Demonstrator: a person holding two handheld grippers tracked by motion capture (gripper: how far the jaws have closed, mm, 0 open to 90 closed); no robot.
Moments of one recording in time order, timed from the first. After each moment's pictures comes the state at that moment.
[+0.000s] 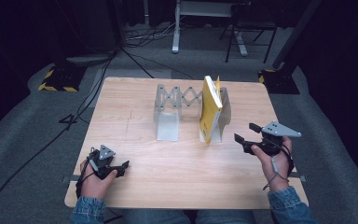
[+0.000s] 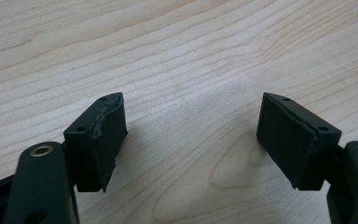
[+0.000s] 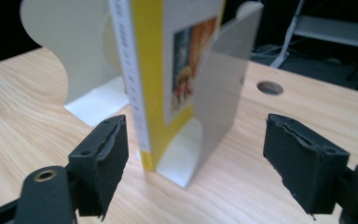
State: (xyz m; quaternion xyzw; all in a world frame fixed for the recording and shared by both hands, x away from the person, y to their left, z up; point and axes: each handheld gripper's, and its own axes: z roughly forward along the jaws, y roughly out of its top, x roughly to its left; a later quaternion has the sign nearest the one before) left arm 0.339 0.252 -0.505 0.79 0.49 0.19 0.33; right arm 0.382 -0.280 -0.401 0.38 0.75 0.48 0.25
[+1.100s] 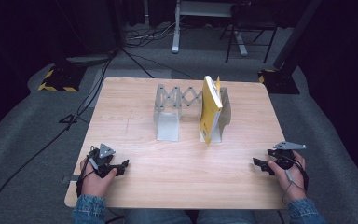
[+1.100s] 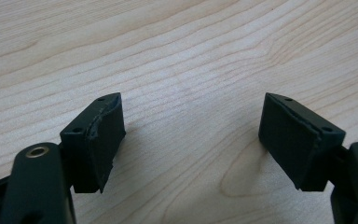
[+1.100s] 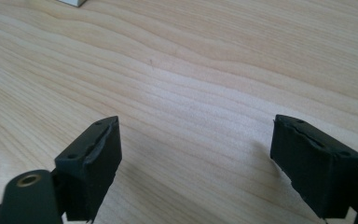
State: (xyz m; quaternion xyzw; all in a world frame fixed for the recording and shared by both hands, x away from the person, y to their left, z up) left arm 0.344 0.254 -0.505 0.79 0.49 0.19 0.33; right arm 0.382 -0.363 -0.498 0.47 0.79 0.34 0.17
